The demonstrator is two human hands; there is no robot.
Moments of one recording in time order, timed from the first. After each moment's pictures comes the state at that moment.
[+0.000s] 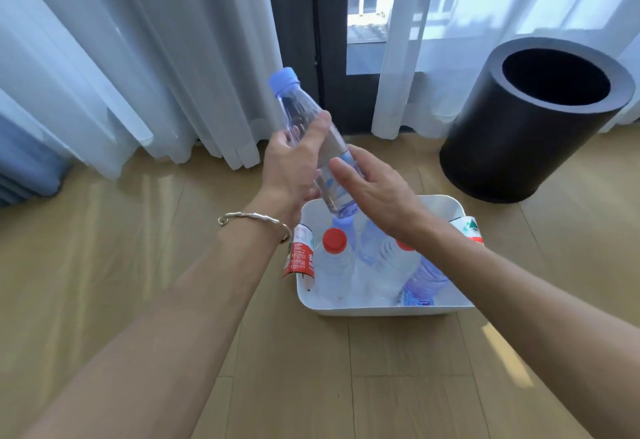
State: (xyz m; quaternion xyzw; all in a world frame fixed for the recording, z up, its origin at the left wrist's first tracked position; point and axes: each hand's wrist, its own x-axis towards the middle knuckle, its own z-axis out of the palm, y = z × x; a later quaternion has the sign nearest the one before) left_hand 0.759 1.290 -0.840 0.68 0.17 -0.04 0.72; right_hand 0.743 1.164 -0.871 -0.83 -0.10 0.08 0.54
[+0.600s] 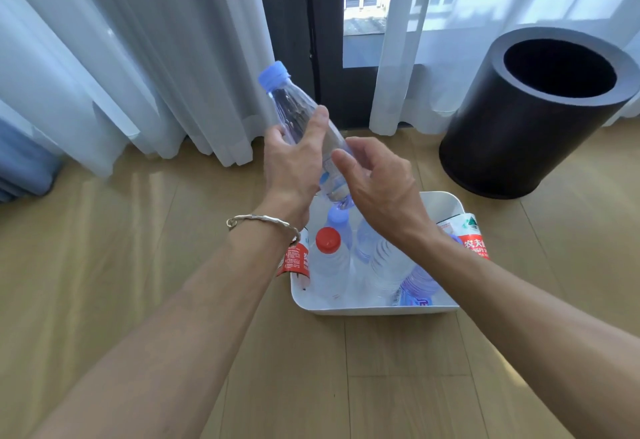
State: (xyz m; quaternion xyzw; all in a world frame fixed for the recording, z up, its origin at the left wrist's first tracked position) left_hand 0.765 1.274 -0.855 0.70 0.20 0.03 0.69; right_hand 0.747 1.163 -0.880 -0.86 -0.05 -0.10 0.50
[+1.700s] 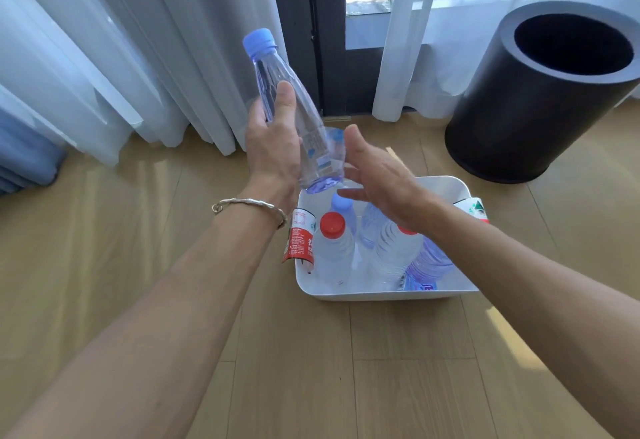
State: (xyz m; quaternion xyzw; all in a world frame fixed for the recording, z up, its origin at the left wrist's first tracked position) left_hand 0.765 1.287 -0.850 0.69 0.18 0.07 0.70; right_hand 0.754 1.161 -0.885 -0.72 -0.07 0.20 0.66
